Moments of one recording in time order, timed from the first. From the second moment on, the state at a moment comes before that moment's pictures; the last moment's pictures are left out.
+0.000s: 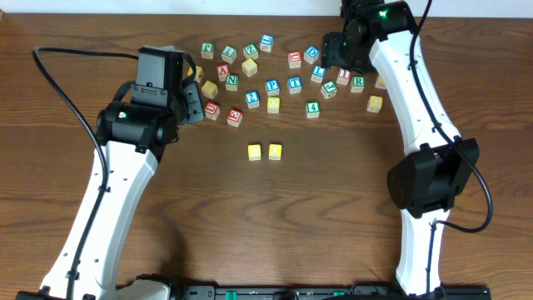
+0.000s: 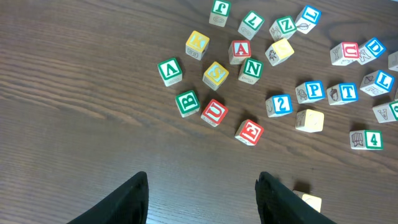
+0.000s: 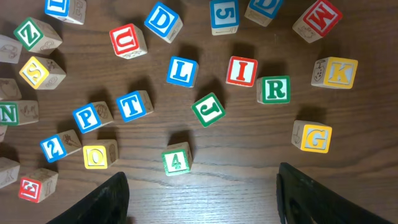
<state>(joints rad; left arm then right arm) -0.20 1.42 1.37 -0.86 -0.14 -0.36 0.26 2.24 2.31 -1.25 0.03 0.35</state>
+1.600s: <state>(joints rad) -0.20 1.56 1.37 -0.80 -0.14 -0.36 0.30 2.31 2.30 -0.97 0.01 0.38</state>
